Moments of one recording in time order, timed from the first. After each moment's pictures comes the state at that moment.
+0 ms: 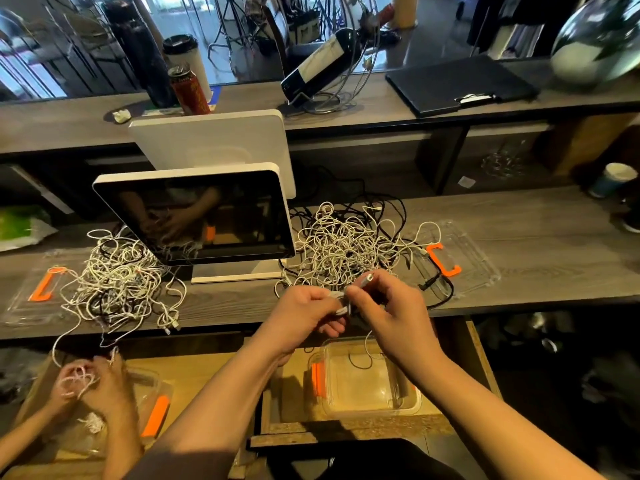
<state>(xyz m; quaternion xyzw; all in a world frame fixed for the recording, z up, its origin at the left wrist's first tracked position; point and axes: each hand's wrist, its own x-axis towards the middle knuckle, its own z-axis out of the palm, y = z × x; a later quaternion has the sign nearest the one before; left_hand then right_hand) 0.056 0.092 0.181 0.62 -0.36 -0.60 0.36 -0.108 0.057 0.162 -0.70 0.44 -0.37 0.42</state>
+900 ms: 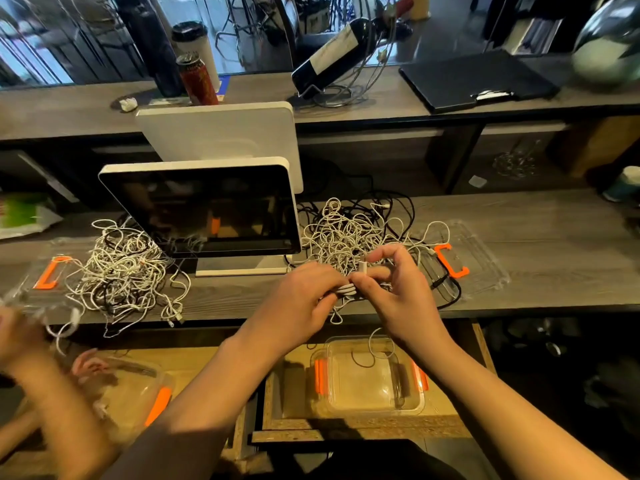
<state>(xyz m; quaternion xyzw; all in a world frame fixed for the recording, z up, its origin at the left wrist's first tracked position) 0.080 0.088 0.183 0.57 -0.76 -0.14 0.26 -0.098 0.042 0.180 -0.65 0.43 -0.36 0.51</state>
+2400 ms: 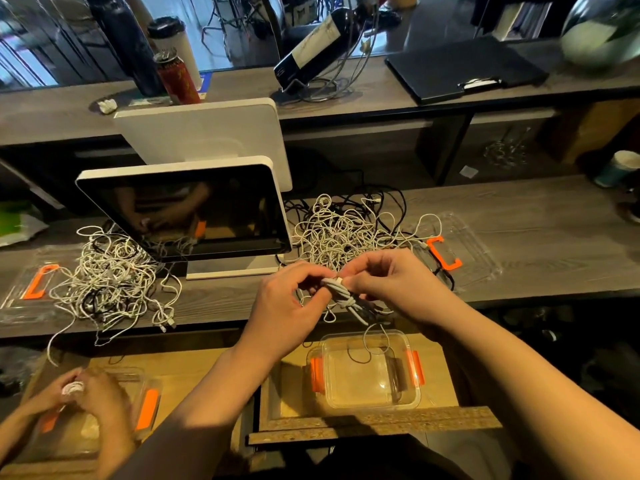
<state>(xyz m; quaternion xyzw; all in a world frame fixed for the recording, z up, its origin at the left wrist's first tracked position) 0.062 0.090 0.182 0.62 -0.63 -0.20 0.42 -0.115 0.009 0.205 -0.67 0.39 -0.21 0.60</state>
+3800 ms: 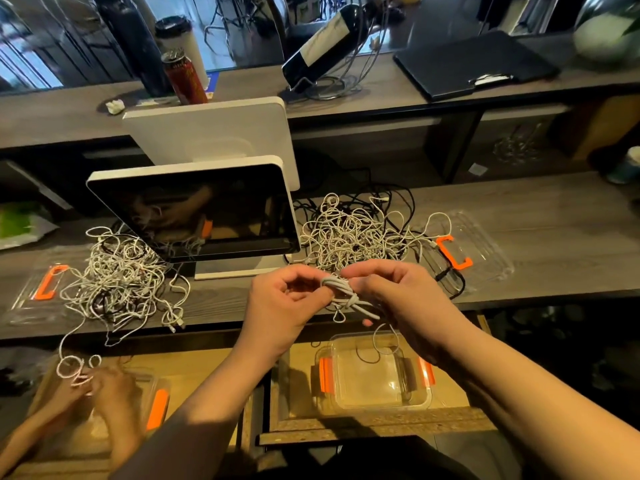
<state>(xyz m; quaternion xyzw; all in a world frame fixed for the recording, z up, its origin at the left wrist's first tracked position) 0.073 0.100 0.199 0.62 -0.46 -0.39 0.51 -0.102 0.036 0.212 -0.50 0.41 -0.26 0.72</state>
